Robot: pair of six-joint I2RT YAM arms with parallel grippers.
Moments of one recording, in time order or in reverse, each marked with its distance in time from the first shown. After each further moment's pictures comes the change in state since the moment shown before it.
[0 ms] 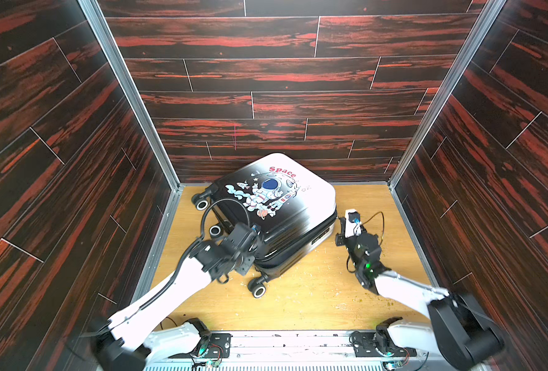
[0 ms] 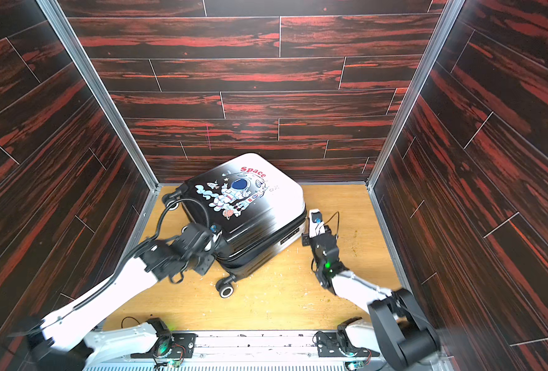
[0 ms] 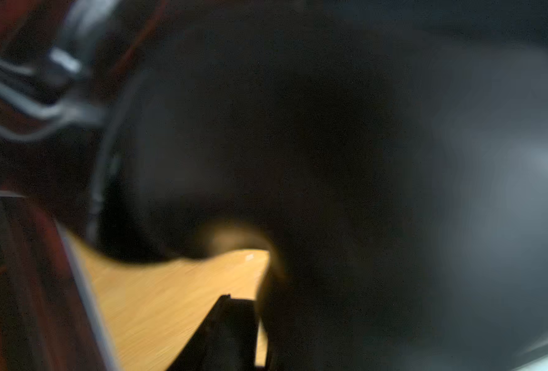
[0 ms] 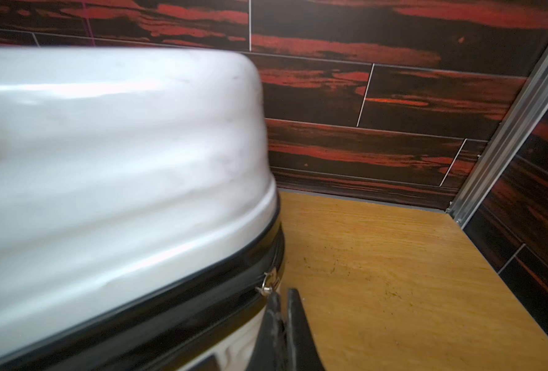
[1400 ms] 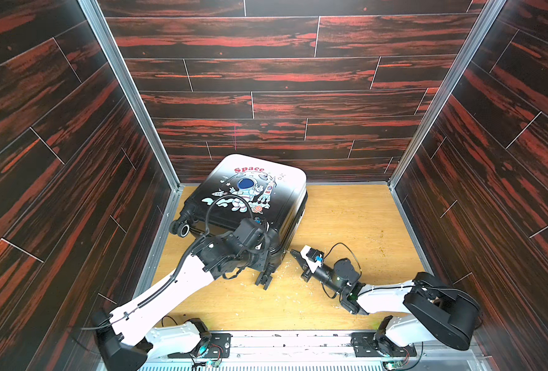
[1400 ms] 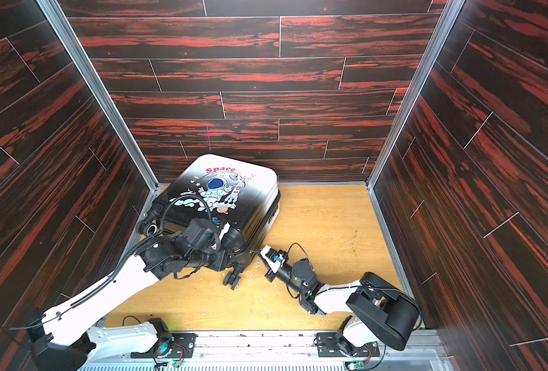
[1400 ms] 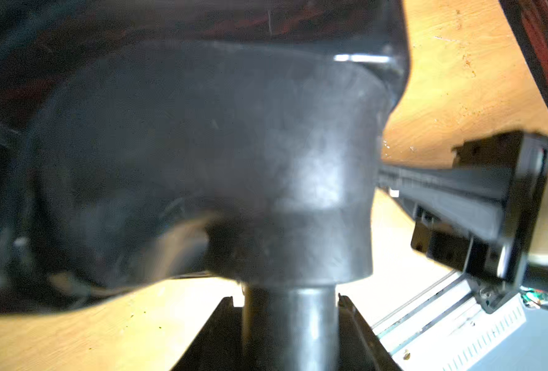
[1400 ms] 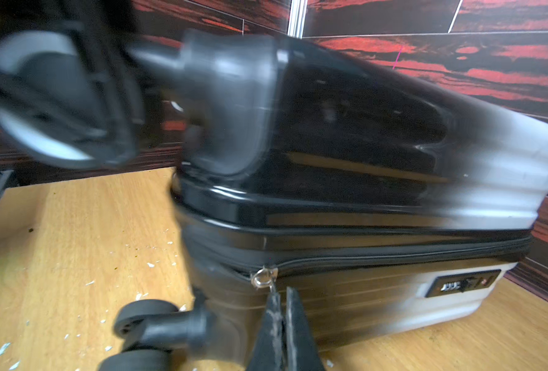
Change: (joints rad) left arm -0.135 -0.071 0.042 0.093 0.282 -0.357; right arm 0.370 0.211 -0.097 0.409 -0.384 -0.116
